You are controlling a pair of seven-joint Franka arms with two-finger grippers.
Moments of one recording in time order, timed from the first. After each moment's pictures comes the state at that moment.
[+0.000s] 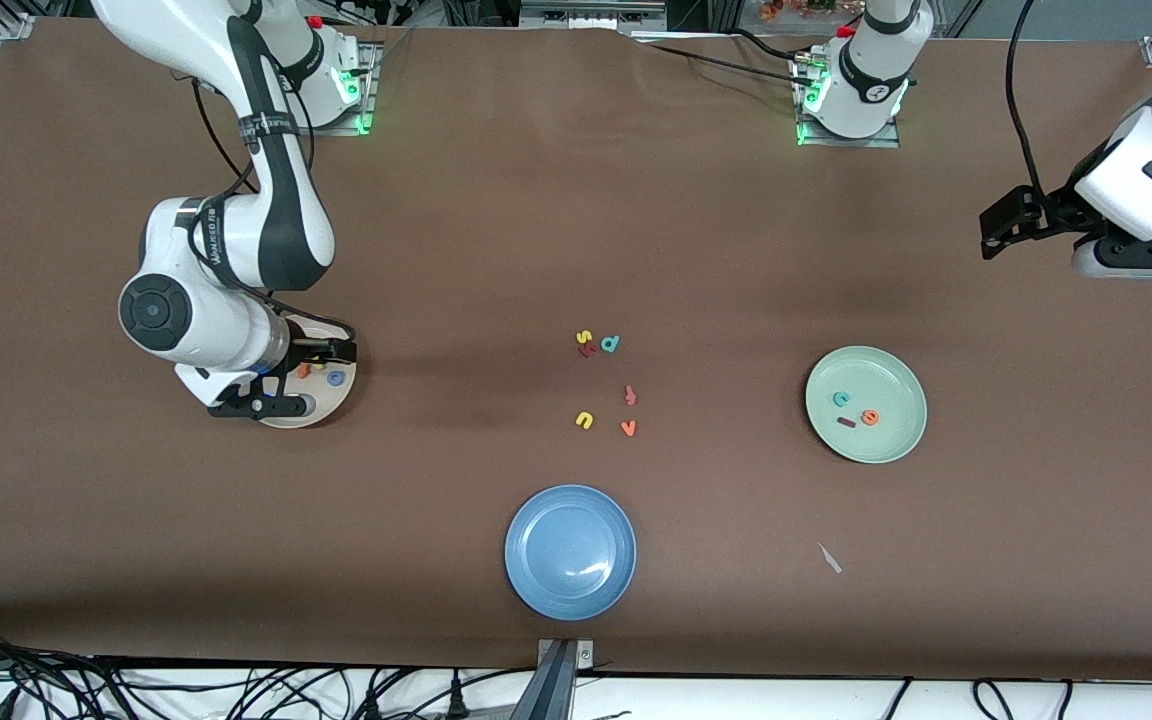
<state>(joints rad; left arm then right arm) -0.05 0.03 -0.05 -1.55 0.05 1.53 -0.08 0.71 0.48 -0.55 -1.74 0.31 1.94 0.07</state>
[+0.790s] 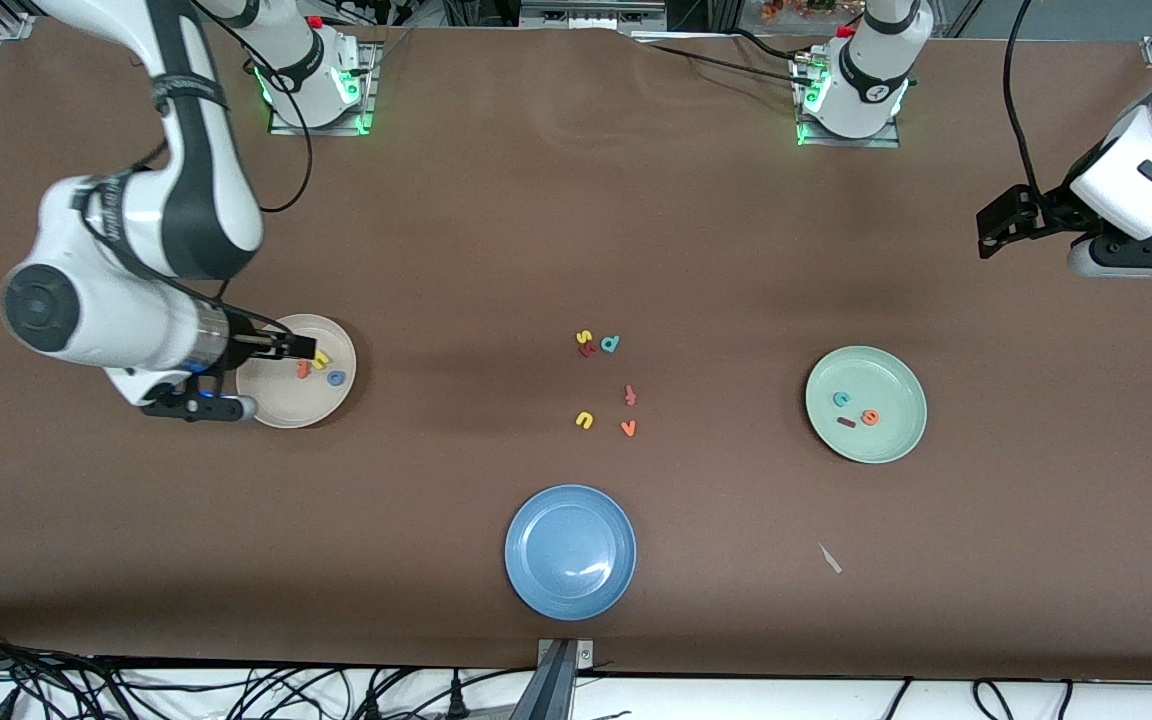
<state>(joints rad) -0.06 0.03 -0.05 -1.55 0.05 1.53 -0.07 0.45 0.38 -0.37 -1.62 0.23 1.77 0.07</state>
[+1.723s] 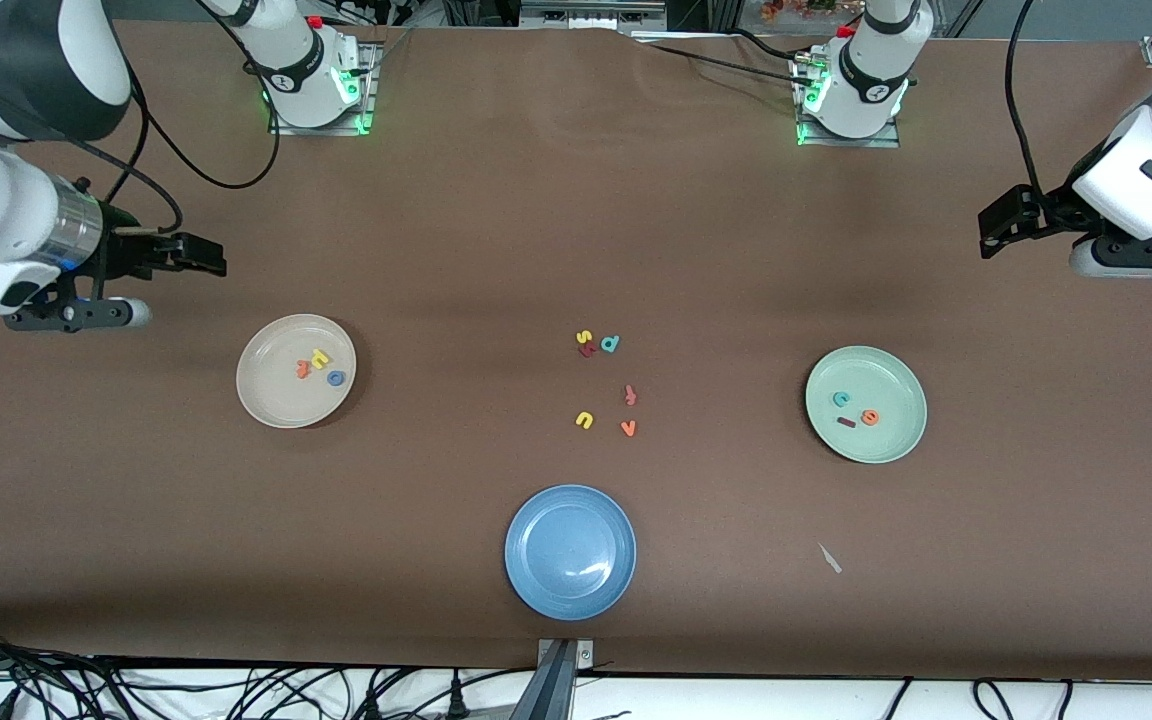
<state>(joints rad) -0.05 0.03 -0.05 -1.55 0.05 1.53 -0.07 0.25 0.11 -0.17 -1.66 0.07 1.56 0.03</state>
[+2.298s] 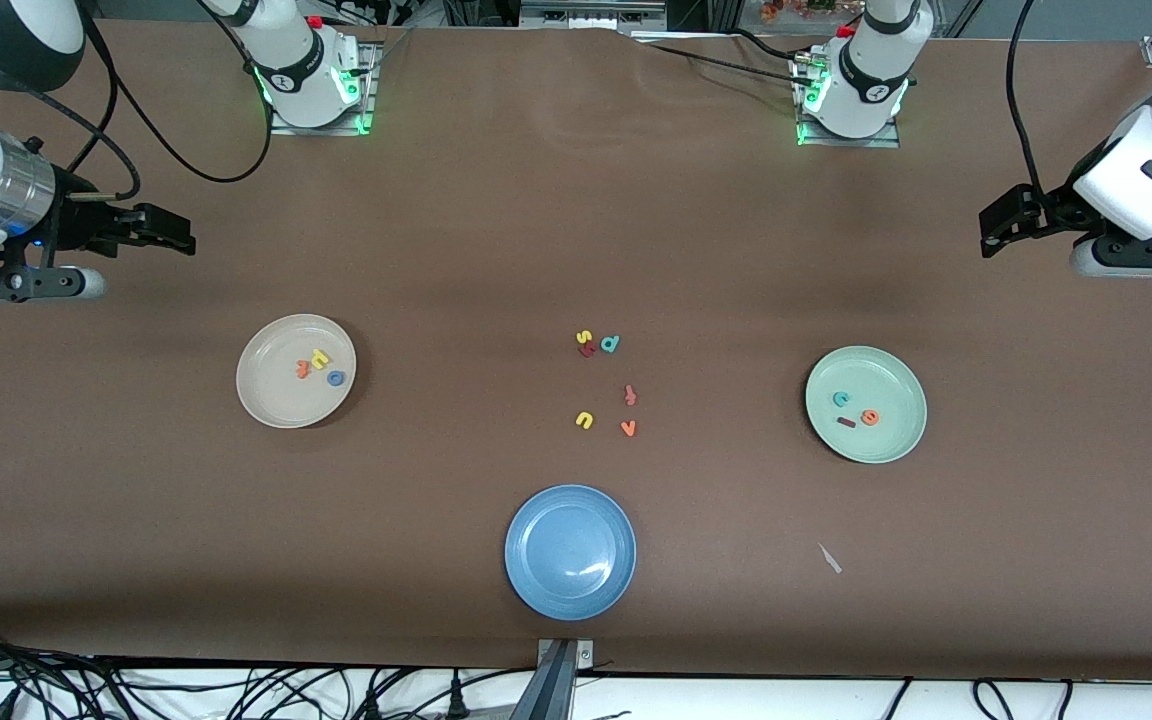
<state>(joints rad) -0.05 0.03 -0.05 -1.55 0.05 1.53 -0.07 0.22 0.07 -0.18 -1.64 0.06 1.52 0.03</state>
